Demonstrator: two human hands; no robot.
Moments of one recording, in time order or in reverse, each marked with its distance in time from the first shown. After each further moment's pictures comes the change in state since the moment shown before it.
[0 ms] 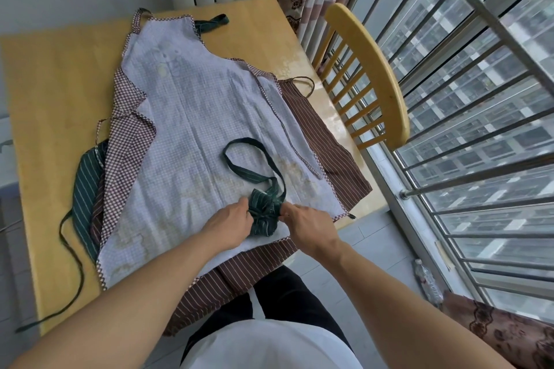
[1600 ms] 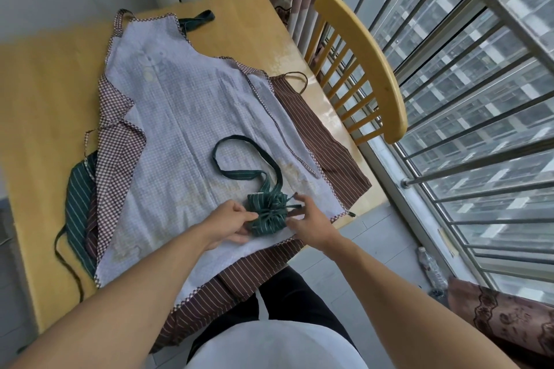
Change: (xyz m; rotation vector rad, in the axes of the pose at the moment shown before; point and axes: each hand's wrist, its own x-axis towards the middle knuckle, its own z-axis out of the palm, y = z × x) left_hand 0.026 -0.006 -0.013 -0.884 -0.250 -0.381; right_hand 0.010 0.016 -0.004 0.903 -0.239 0.503
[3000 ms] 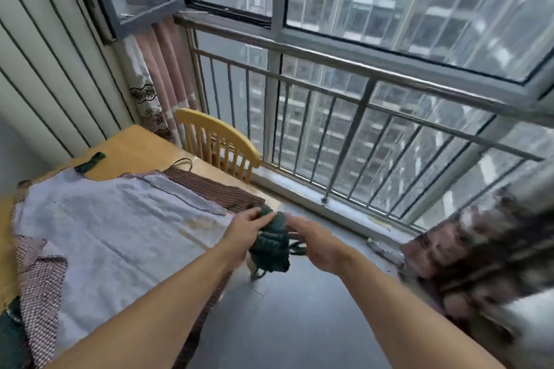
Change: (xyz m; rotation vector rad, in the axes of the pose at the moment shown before) left_hand -0.167 0.053 0.207 0.143 -0.302 0.580; right_hand -0.252 0.081 -0.055 0.811 0.294 -0.252
